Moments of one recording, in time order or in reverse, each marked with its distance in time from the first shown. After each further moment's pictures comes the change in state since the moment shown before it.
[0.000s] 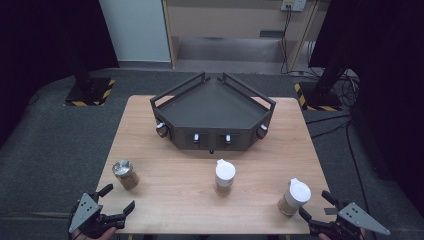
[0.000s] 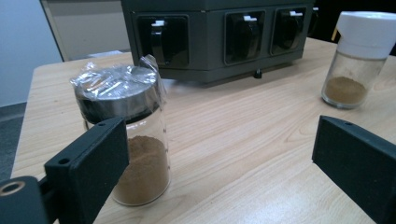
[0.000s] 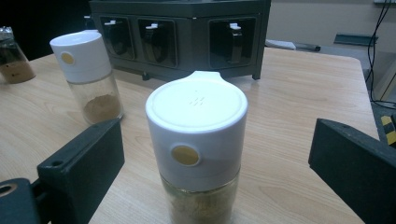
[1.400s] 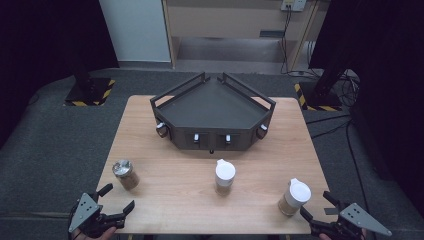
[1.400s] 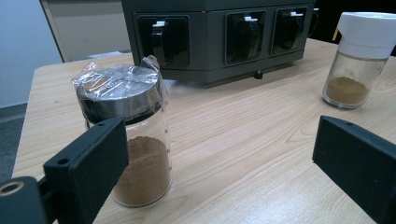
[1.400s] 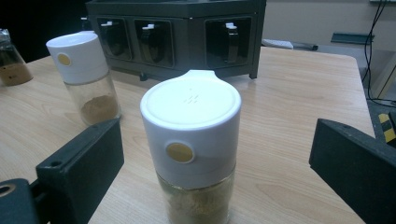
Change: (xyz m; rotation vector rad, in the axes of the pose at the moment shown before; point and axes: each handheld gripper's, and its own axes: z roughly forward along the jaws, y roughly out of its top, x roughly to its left) left arm 0.002 -0.001 0.001 0.007 -0.008 0.009; right arm -0.001 -0.002 -0.002 -0.002 -0.008 0.010
